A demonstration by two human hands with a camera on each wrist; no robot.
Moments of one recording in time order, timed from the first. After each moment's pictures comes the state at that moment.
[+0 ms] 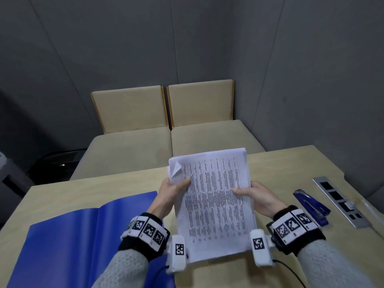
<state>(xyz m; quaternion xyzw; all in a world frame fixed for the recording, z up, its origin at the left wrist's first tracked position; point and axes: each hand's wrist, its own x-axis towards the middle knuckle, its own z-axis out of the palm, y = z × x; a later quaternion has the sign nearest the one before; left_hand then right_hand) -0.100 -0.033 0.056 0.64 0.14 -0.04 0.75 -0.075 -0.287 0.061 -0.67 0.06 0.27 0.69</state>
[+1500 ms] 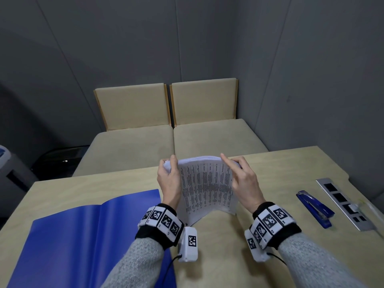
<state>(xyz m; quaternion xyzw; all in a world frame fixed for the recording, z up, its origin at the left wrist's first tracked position) -0.083 -0.053 0.073 0.67 0.21 0.25 0.66 -0.070 -0.240 0.063 -0.89 -0.22 -0.25 0.31</state>
